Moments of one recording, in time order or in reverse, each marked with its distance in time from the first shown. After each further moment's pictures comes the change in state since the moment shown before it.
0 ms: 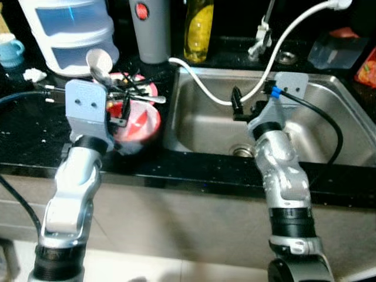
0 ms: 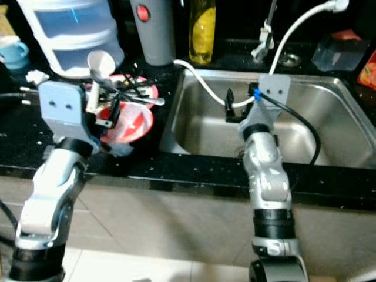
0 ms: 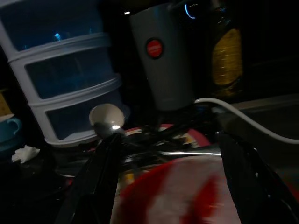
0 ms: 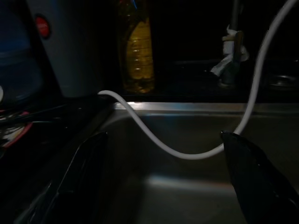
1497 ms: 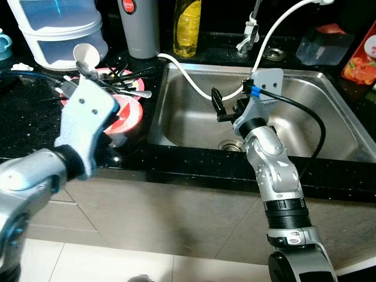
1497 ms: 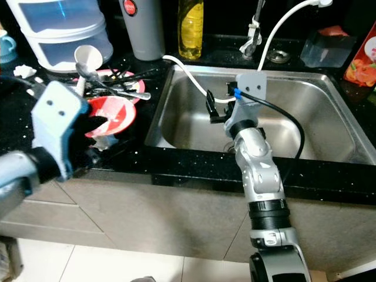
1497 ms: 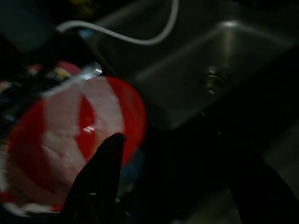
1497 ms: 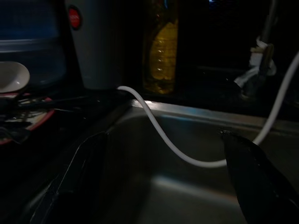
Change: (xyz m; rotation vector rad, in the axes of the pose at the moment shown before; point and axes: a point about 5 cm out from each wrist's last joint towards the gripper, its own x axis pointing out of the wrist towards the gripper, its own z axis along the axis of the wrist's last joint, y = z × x) left arm -0.046 0.009 0.039 0.052 0.424 -0.655; right arm 0.013 0.015 0.002 -0.044 -0.011 0.166
